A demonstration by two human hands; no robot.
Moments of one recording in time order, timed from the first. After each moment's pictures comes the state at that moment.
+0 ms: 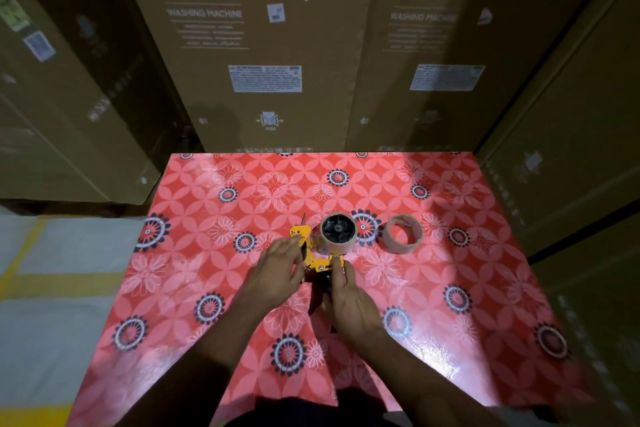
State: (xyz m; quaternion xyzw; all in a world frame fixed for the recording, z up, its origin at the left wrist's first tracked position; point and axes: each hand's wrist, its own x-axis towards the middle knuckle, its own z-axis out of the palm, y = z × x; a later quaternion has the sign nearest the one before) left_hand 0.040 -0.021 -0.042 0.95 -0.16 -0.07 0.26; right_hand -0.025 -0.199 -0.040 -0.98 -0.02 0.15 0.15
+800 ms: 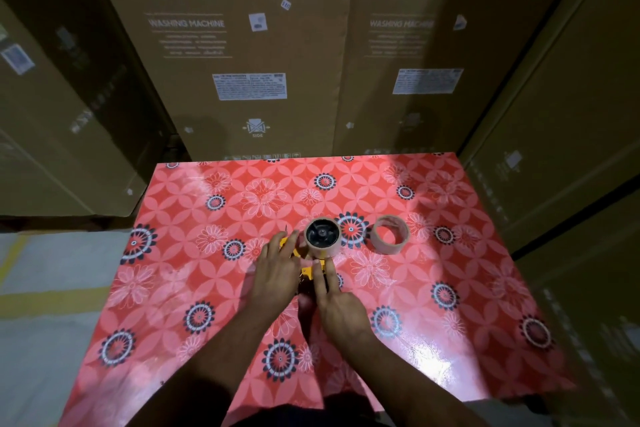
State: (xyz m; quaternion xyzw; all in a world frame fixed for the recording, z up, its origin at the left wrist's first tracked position) left_hand 0.037 -0.056 -0.025 0.98 -0.17 -0.02 0.07; right_hand -0.031 -0.194 -0.049 -0.99 -0.08 0.09 0.01
